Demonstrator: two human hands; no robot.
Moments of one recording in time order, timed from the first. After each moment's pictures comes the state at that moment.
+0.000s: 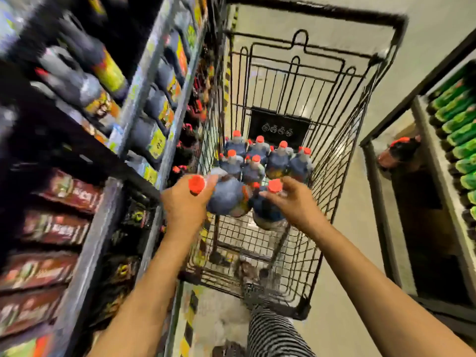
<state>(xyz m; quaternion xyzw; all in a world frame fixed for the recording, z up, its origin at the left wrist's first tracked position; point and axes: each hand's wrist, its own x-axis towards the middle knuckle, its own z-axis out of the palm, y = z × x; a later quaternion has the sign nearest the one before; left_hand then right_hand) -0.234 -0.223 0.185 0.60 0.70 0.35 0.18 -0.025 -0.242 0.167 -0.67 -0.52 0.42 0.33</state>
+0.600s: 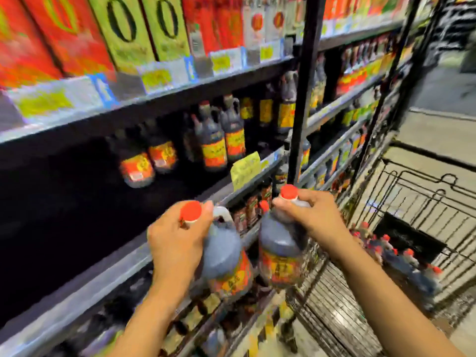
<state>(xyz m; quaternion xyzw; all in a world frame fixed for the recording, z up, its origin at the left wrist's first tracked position) -0.419 -0.554 0.400 0.40 0.68 0.61 -0.07 -0.250 -0.408 0.387 -0.30 -0.68 0.53 0.40</state>
